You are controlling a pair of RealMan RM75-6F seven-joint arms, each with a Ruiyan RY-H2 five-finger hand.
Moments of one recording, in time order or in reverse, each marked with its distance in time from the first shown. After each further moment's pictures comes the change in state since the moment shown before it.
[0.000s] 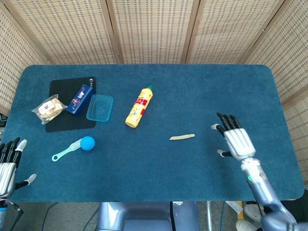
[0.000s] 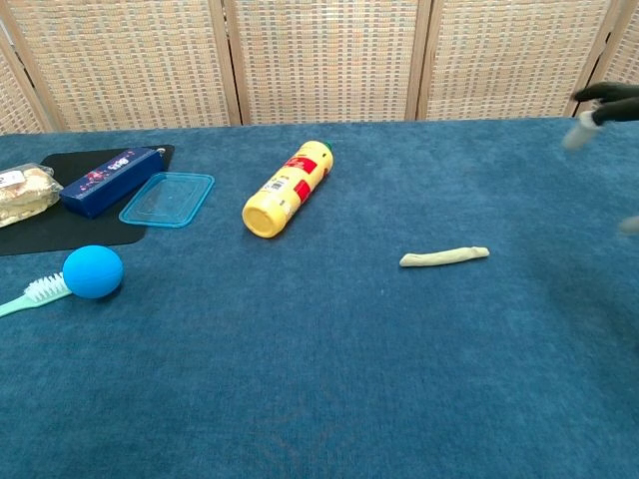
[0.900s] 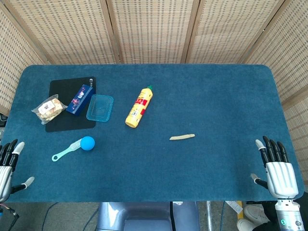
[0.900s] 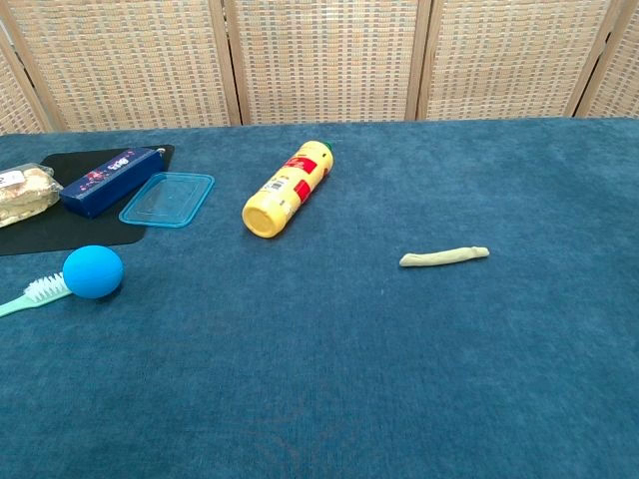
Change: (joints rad) left arm 0.023 0.047 0.032 -0.020 0.067 0.043 -0.059; right arm -0.392 0.095 -0.170 -0.092 -0.177 0.489 -0.036
